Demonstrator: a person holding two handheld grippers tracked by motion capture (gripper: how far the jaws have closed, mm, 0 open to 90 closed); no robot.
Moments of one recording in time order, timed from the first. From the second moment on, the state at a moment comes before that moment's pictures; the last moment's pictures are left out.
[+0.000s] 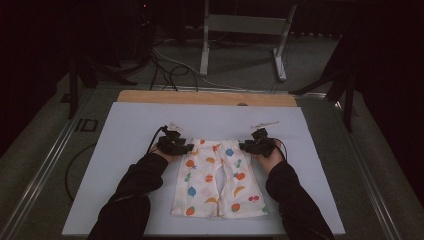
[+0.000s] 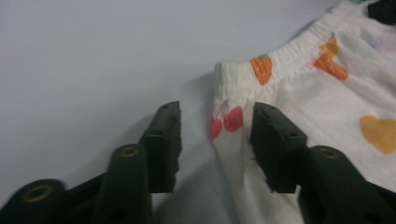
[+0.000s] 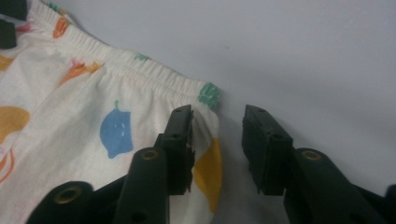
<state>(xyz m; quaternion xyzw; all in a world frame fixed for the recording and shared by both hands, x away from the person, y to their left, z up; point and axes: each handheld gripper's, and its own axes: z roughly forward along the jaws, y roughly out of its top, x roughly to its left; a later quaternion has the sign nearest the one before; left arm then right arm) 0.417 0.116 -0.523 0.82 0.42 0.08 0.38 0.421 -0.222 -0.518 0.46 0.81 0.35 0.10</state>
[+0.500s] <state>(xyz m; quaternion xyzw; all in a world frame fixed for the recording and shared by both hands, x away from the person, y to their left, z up) 0.429 0.117 -0.508 0.83 0.40 0.10 0.36 0.427 -0.217 -0.506 0.45 0.81 0.36 0.11</state>
